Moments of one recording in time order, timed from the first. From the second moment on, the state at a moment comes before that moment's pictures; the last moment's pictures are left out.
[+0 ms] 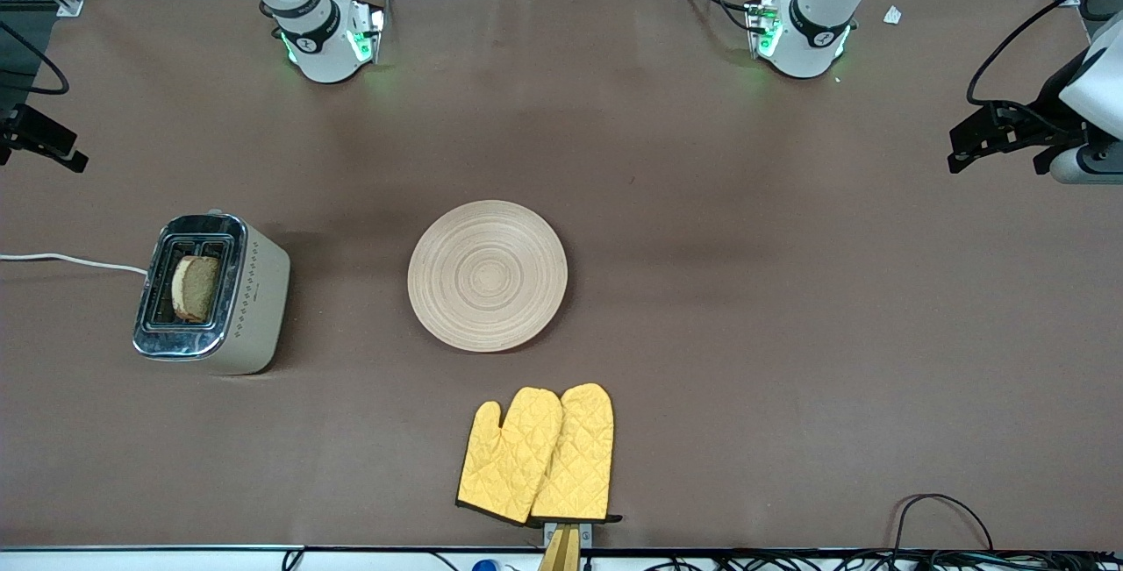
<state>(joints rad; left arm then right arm) 0.00 0.04 -0.11 -1.45 0.02 1.49 -0.06 0.02 -0.07 -0.14 -1.62 -0.02 1.57 -0.01</state>
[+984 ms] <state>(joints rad) 0.00 0.04 -0.11 -1.45 0.02 1.49 -0.06 -0.04 -0.04 -0.15 -1.63 0.08 1.58 -0.04</state>
